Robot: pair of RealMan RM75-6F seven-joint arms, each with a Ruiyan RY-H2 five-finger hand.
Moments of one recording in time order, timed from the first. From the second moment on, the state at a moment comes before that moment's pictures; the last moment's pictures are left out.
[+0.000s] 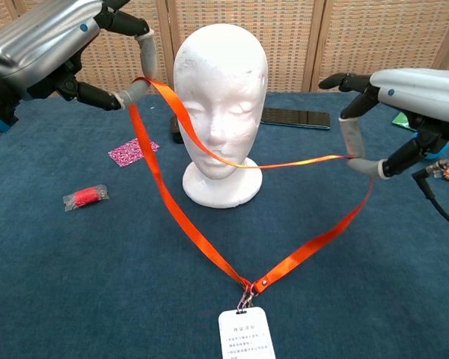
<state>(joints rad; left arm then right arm) -0.69 -1.62 -0.14 -1.29 1.73 1.46 0.06 0.55 -1.33 0.13 -1.91 -1.28 1.17 -0.45</state>
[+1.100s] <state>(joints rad) -0.75 -1.48 -0.37 -1.54 1.35 1.26 0.05 0.66 -1.22 0.44 -2.01 -0.94 1.21 -0.30</state>
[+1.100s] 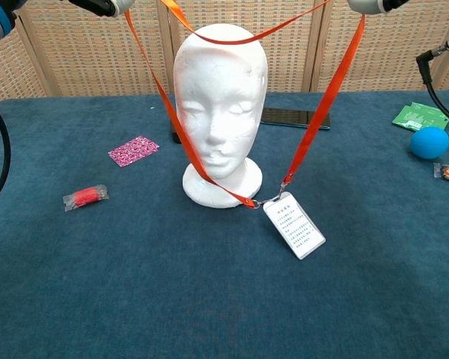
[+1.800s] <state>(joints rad) -0.83 -1.52 -0.48 -1.46 1.03 1.14 0.13 0.86 -1.27 0.53 -1.80 -0.61 1.11 -0.35</state>
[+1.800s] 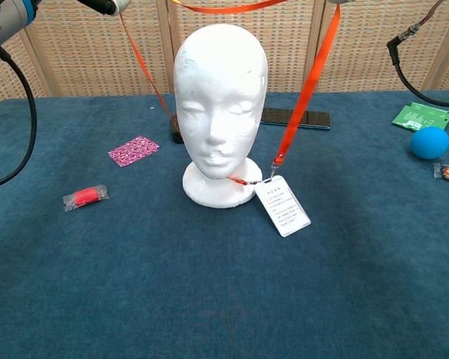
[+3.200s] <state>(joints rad) -0.98 -1.68 -0.48 -1.07 0.92 0.93 0.06 1.01 -1.45 0.44 -1.33 -0.54 0.94 -0.32</state>
